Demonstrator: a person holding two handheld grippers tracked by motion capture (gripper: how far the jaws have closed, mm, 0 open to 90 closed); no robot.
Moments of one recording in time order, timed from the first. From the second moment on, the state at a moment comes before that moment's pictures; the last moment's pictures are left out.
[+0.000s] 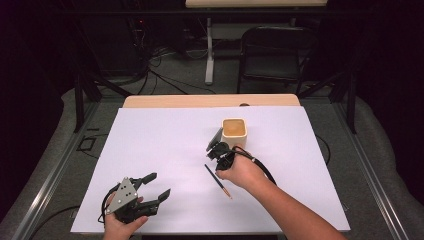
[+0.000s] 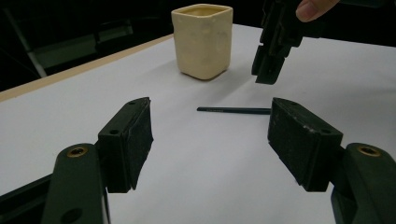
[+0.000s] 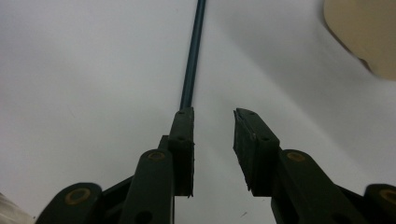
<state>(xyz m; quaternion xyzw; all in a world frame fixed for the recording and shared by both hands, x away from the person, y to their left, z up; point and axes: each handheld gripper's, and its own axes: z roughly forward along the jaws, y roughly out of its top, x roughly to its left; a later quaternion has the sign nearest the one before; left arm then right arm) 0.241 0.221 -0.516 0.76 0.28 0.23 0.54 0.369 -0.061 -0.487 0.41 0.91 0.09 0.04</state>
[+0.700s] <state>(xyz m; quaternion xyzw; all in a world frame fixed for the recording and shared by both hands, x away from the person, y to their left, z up) 0.242 0.222 -0.516 0.76 0.28 0.23 0.54 0.368 -0.050 -0.501 0.42 0.91 0.08 0.02</state>
